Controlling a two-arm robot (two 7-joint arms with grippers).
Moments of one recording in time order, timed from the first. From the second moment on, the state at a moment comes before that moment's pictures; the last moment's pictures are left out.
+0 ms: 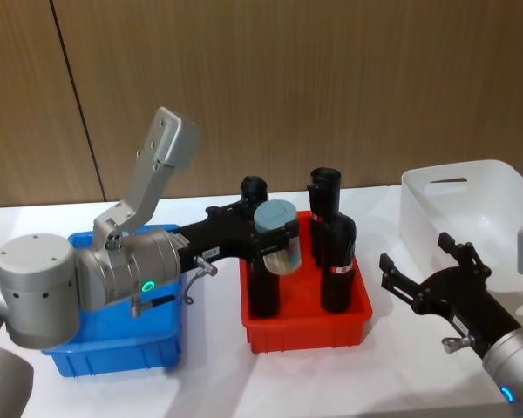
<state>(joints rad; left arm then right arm) -0.55 0.29 0.36 -1.42 -0.37 0.43 -0.65 -0.01 0.34 -0.23 -1.77 0.29 0.03 0.07</state>
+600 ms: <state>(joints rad) -0.58 0.28 0.36 -1.39 -0.35 0.44 -0.69 0.01 0.35 -0.22 -1.75 0.29 0.07 0.17</state>
